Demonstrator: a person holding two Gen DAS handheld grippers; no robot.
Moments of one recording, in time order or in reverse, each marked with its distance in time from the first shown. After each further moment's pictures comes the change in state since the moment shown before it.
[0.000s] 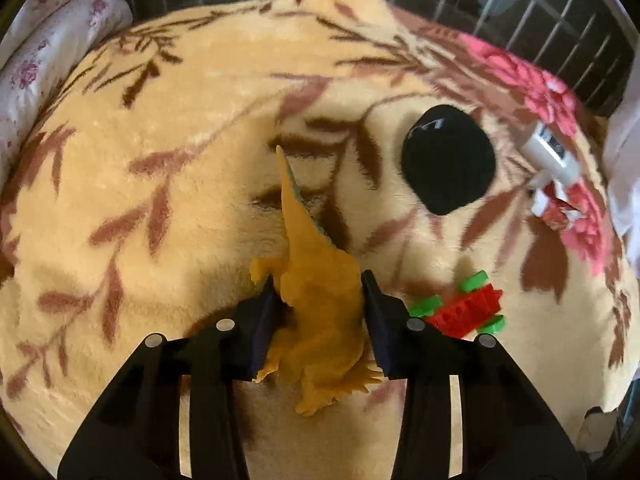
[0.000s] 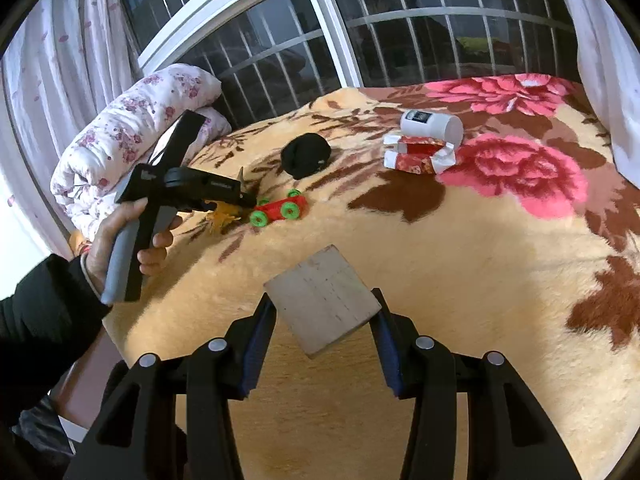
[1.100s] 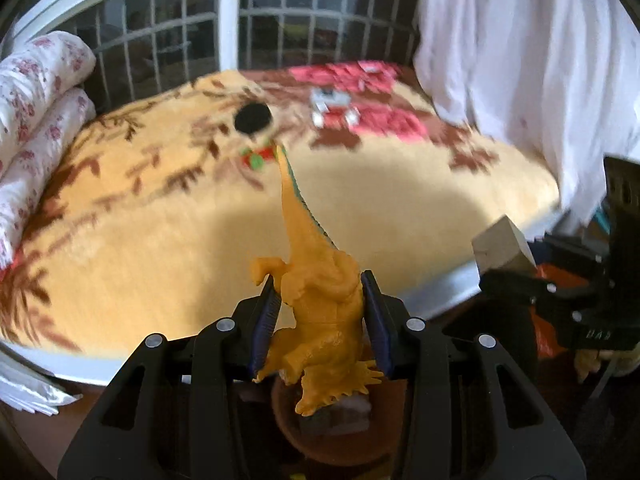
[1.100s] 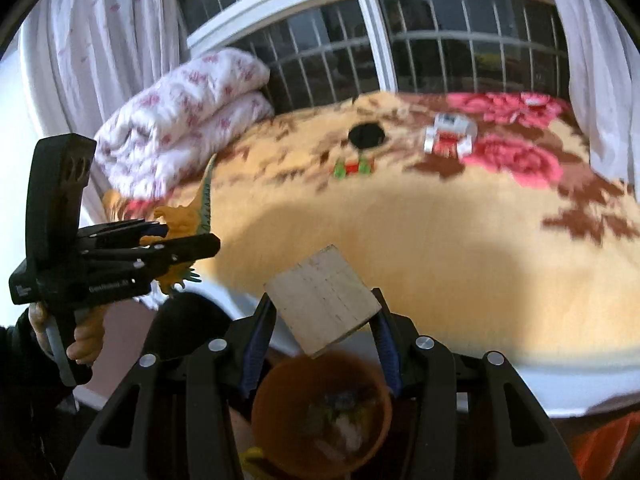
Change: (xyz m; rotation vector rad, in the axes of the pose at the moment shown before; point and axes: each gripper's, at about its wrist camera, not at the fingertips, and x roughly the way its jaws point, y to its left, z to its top) left arm -0.180 -0.051 -0.250 0.379 -0.232 -0.208; right arm -0.106 0.089 -0.092 -0.077 0.027 -0.006
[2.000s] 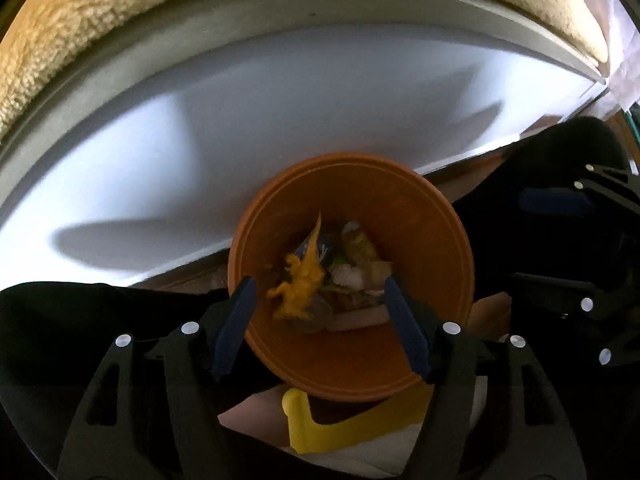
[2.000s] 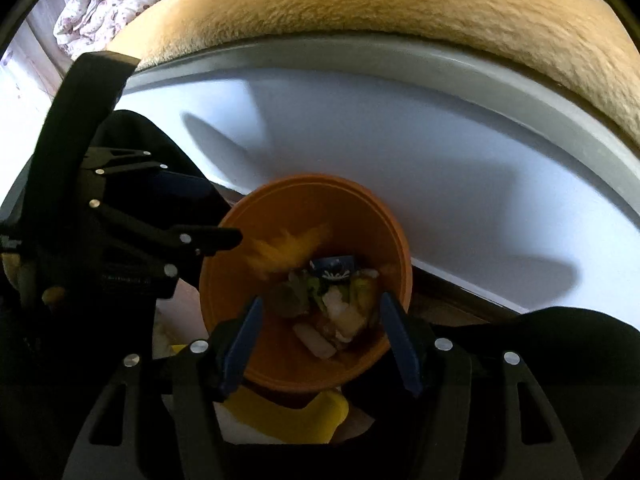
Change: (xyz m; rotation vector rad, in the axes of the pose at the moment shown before) left arm 0.154 0.011 -0.128 0.029 0.489 -0.021; right arm 0.124 -0.009 -0.119 -0.038 0.449 -0.032
